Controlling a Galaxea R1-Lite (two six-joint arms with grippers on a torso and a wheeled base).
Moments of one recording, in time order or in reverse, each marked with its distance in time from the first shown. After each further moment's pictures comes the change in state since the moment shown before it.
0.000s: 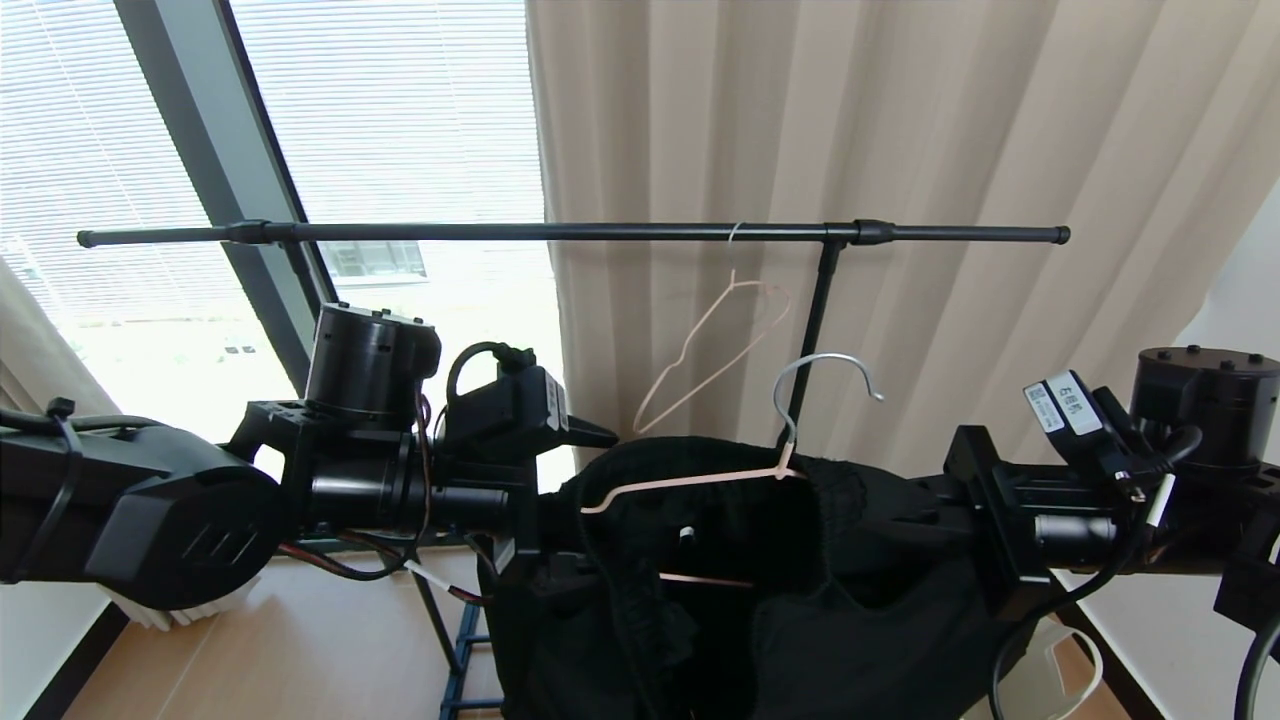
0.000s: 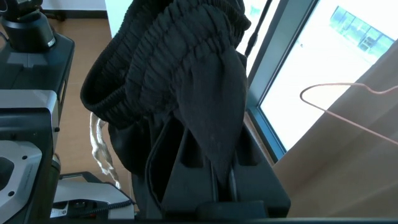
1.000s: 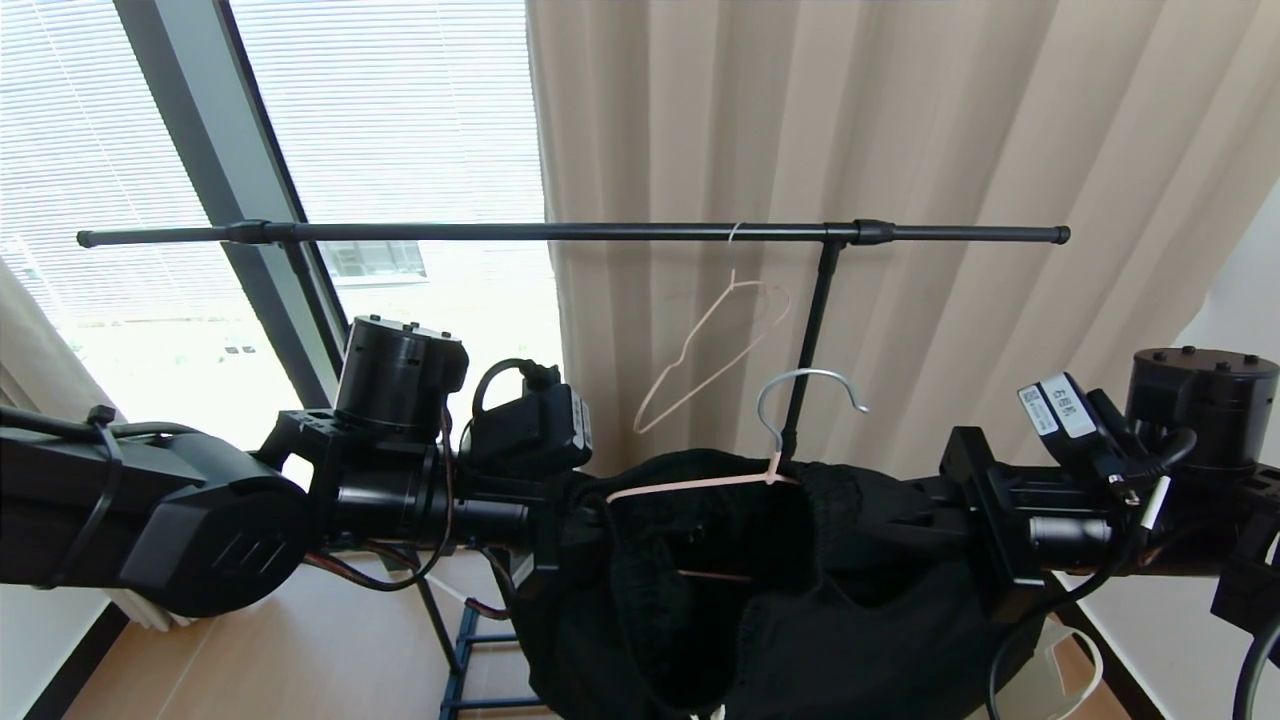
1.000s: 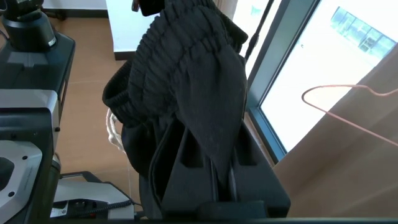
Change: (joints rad) left arm -0.032 0.025 -0.004 -0.001 0.015 0.001; right arm 0.012 0.002 -0.001 -0.002 -0.013 -0.002
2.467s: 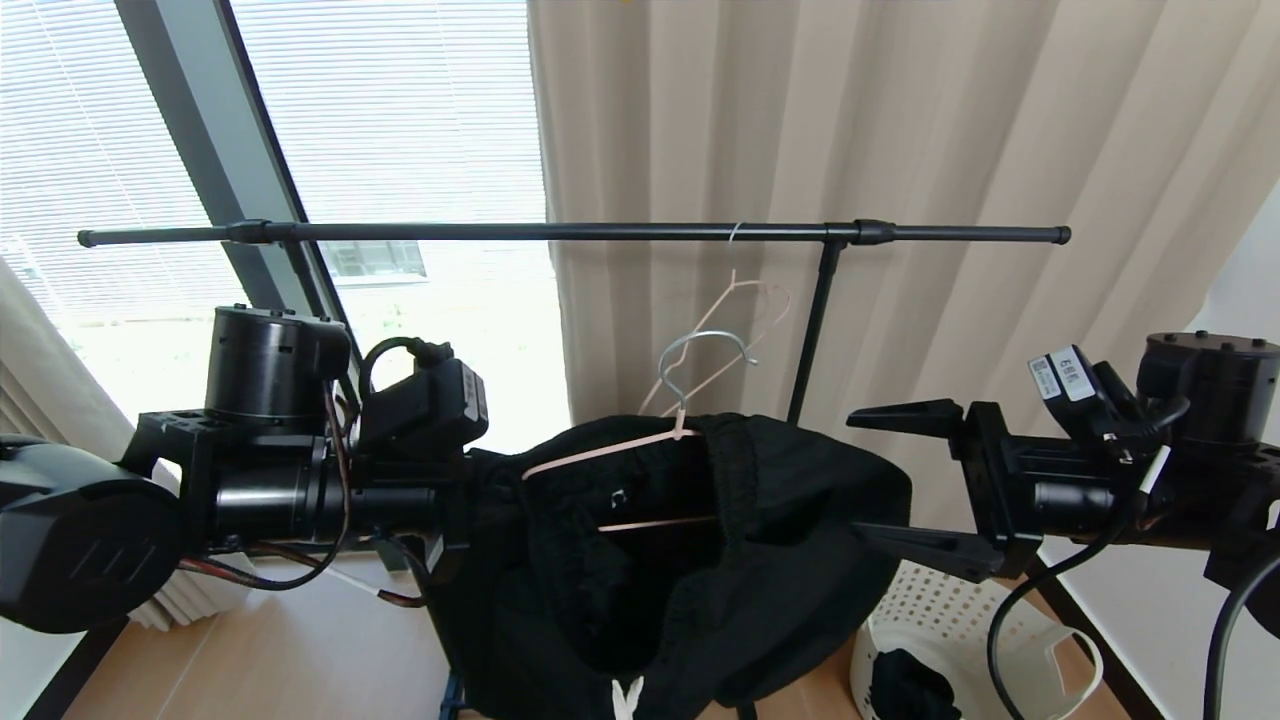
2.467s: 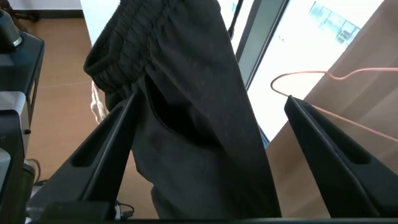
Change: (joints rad) left arm 0.154 -0.127 0.103 -0.007 -0.007 -0.001; right arm -0.100 0.036 -0.046 0.001 0.007 -0.001
